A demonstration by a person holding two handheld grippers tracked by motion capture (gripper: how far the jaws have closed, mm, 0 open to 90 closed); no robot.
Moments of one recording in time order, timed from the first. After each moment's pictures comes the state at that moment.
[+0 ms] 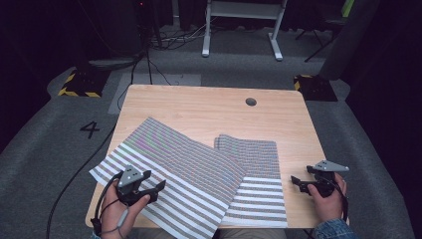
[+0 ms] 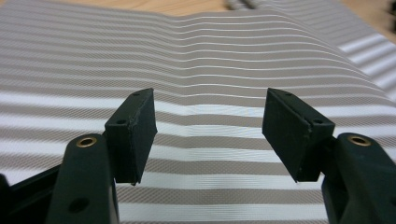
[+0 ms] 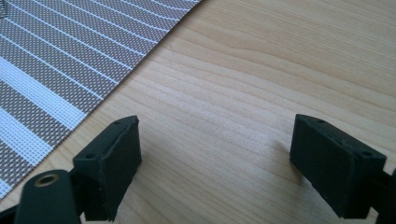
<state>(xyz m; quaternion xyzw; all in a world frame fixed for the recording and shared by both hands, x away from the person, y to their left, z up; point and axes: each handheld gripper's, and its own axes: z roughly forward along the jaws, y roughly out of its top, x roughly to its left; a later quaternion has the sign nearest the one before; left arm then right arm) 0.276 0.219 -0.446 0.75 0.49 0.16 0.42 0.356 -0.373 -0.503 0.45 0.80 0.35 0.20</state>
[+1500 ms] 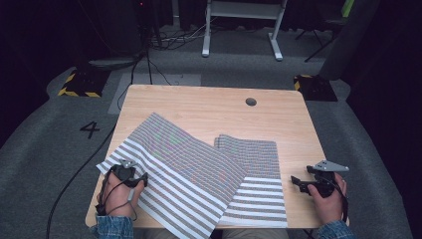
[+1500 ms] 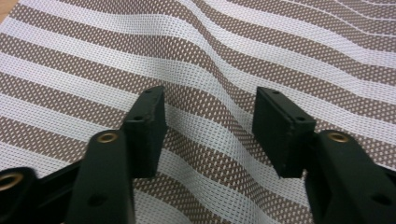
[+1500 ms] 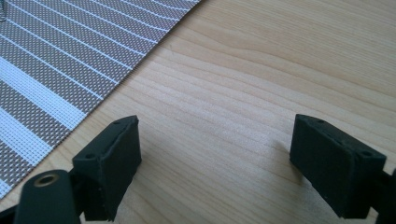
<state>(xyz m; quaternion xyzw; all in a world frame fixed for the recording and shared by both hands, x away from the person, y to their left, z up) 0.320 0.238 -0.488 0.72 0.61 0.19 0.26 0.356 -0.373 -0.503 0.45 0.80 0.35 0.20</state>
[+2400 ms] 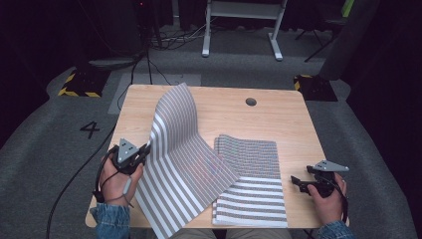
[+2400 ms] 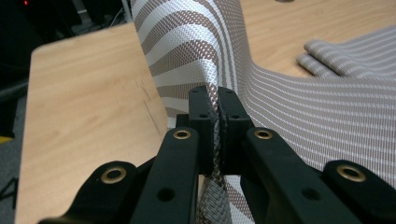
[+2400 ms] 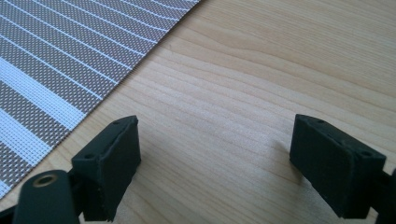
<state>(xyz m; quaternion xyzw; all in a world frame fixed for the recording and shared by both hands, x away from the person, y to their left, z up) 0.339 0.230 -0.417 0.74 0.45 0.29 0.41 0.356 -0.372 -0.503 0.45 0.79 0.35 0.20</state>
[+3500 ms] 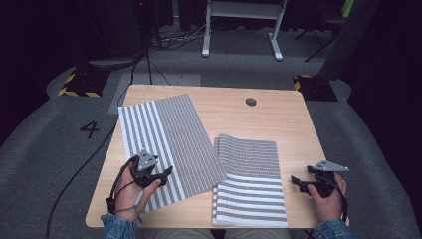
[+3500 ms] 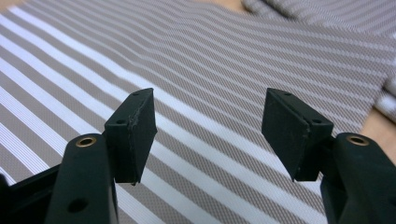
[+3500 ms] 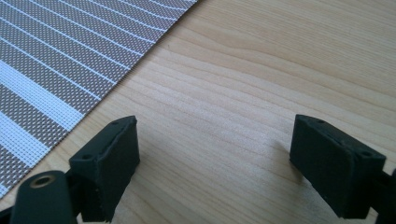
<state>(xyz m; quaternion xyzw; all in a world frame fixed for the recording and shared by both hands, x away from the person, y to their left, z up) 0.314 0.191 -0.445 0.80 0.43 0.19 0.37 0.355 -0.372 -0.503 0.45 0.79 0.35 0.20</state>
